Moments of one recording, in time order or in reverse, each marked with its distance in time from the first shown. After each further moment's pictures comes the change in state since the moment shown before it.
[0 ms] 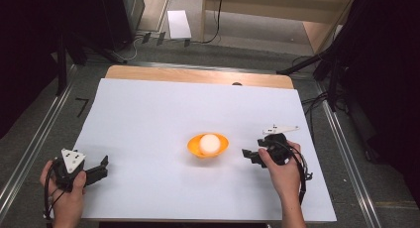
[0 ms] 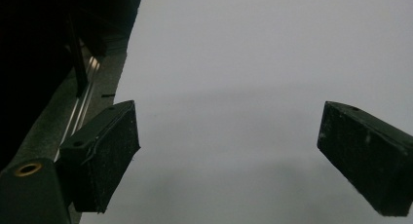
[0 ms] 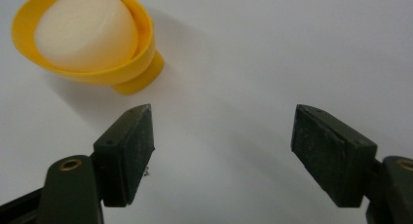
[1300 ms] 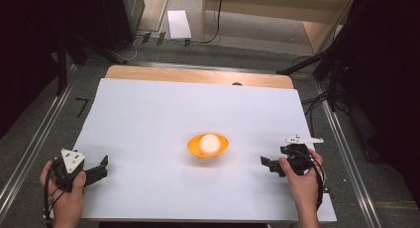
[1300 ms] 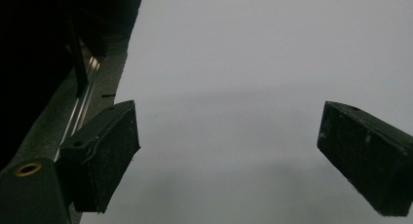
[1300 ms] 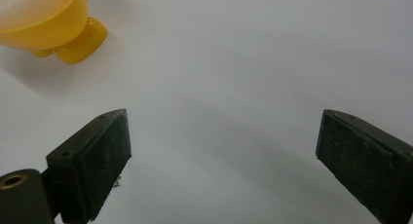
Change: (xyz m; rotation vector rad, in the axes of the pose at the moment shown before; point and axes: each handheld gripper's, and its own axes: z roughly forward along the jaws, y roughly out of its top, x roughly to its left) left arm 0.000 0.000 0.000 -0.002 0.002 -0.003; right arm -0.036 -0.043 -0.027 -0.038 -0.067 0.093
